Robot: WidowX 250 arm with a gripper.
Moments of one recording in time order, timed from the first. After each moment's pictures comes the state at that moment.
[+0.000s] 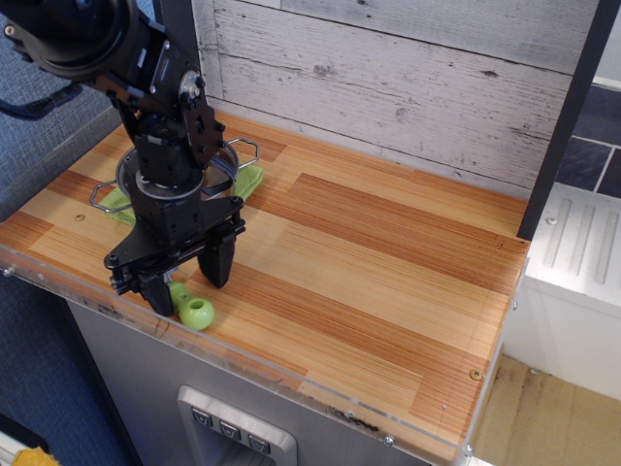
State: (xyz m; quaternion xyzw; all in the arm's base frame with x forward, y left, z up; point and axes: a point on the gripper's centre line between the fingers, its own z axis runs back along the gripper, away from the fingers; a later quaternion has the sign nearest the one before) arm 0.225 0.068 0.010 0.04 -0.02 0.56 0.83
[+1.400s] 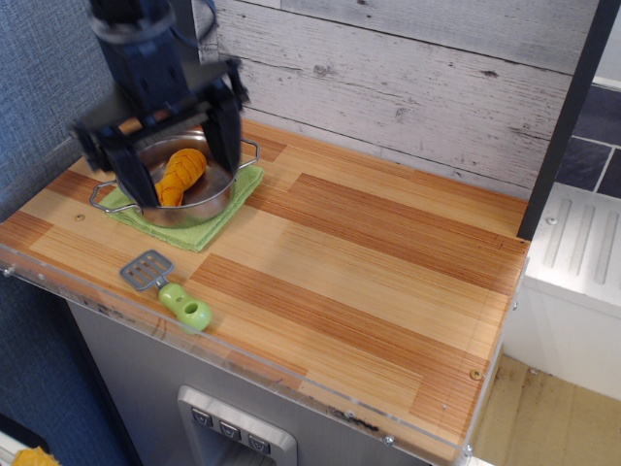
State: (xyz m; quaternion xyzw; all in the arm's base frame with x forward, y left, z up) arm 0.245 0.067 0.121 -0.05 -0.07 0.51 0.86
